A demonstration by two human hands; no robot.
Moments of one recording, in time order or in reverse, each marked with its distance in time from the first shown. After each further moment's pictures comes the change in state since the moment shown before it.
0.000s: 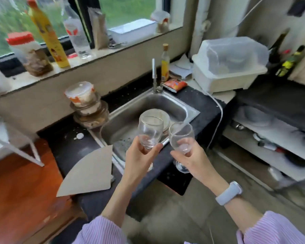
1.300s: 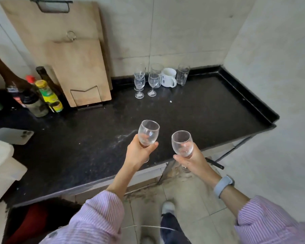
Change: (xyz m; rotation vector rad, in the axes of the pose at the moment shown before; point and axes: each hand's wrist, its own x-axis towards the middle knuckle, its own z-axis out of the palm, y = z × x) left_hand 0.147 0.172 0.843 -0.012 -1.202 0.073; right_hand 0.038 0.200 -0.697 -0.014 1.030 0.454
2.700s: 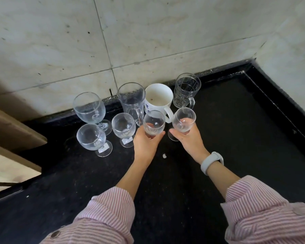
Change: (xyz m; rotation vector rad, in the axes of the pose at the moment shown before) left_hand 0.432 0.003 0.174 0.001 0.035 -0.082; right_hand 0.475 0.056 -0.090 0.063 0.207 0.083
